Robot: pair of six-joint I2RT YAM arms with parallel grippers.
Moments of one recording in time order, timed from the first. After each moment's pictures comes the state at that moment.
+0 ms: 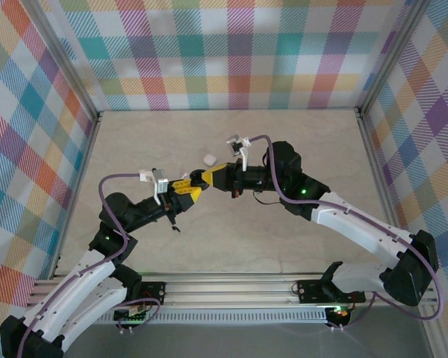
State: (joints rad) left arm -0.51 0.65 0.49 0.31 0.58 -0.34; right arm 0.83 1.25 1.07 0.07 -0.60 0.59
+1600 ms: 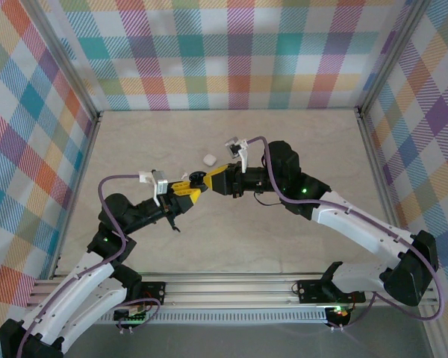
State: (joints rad) left arm -0.51 0.63 0.49 0.26 0.57 -0.34; right arm 0.84 1.25 1.10 -0.03 -0.59 0.54
